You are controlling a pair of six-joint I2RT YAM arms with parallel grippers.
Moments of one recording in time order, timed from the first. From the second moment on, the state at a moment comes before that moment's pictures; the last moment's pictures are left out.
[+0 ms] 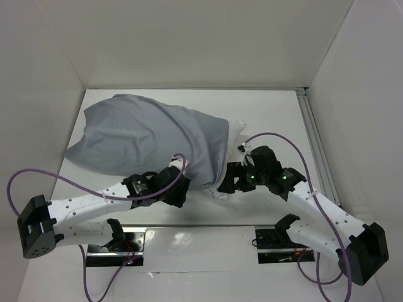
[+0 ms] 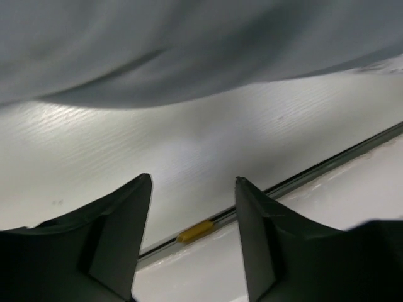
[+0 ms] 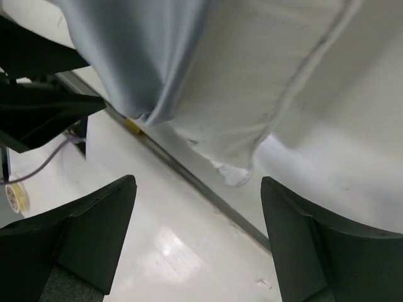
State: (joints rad) left arm -1.02 1.12 0.76 -0.63 -0.23 -0.59; right arm 0.52 0.91 0.63 -0.49 -0.42 0.52
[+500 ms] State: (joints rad) left arm -1.05 1.46 0.76 -0.34 -0.32 -0.53; right arm 0.67 1.11 0.65 -0.41 -0.28 0.55
